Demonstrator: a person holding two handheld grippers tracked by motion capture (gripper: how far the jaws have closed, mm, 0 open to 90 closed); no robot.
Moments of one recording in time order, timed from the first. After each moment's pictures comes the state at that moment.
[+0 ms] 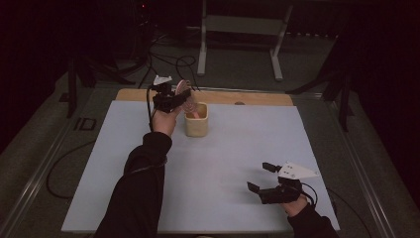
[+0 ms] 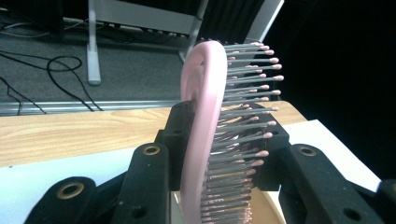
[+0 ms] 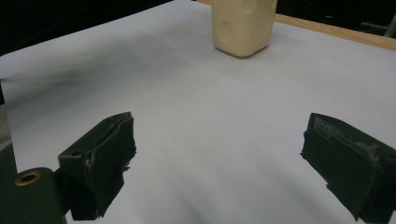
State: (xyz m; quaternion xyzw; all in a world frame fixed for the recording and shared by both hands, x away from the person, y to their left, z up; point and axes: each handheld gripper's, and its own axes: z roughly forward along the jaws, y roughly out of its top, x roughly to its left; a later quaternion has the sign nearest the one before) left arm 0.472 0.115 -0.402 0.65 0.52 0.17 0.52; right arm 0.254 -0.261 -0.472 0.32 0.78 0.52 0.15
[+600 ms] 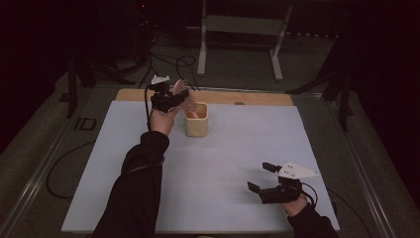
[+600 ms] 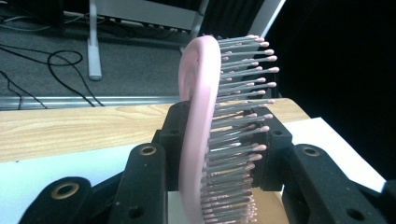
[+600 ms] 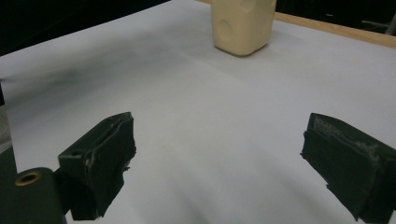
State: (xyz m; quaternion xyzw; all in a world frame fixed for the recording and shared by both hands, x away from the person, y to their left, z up) left arm 0.476 0.122 -0.405 0.66 0.52 0.16 0.52; right arm 0.255 -0.262 -0.472 0.32 0.78 0.51 0.15
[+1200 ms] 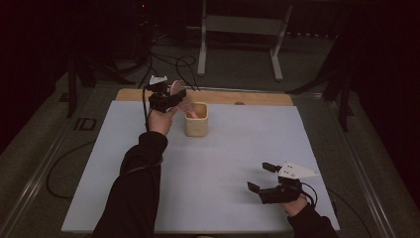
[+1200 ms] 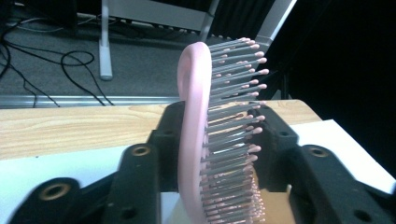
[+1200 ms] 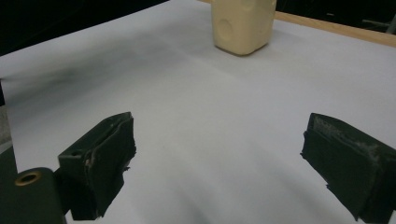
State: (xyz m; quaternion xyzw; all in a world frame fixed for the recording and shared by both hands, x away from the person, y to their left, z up) left arm 0.476 0.126 -0.405 0.65 0.53 0.18 0.51; right arm 0.255 -0.261 -0.473 0.32 0.78 0.51 0.15
